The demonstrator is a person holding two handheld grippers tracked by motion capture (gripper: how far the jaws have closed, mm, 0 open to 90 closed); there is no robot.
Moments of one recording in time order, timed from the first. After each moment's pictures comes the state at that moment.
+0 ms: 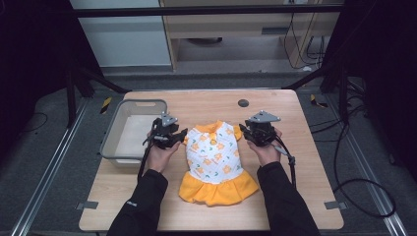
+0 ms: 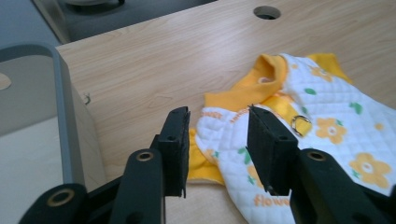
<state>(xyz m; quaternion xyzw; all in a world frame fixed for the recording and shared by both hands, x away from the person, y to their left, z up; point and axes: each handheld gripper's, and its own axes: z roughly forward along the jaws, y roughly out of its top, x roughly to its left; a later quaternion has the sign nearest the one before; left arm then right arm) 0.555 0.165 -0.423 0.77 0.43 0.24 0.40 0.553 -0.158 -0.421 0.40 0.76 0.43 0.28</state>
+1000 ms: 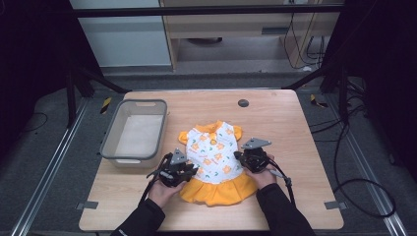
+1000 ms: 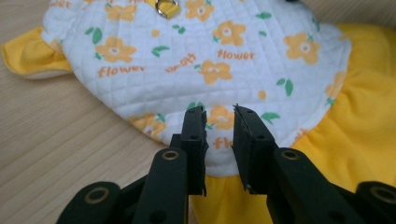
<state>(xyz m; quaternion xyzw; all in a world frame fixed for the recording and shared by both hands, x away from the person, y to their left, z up) 0.471 0.143 -0.474 0.85 0.35 0.13 0.37 0.510 -0.143 -0.484 0.38 0.81 0.40 0.19</state>
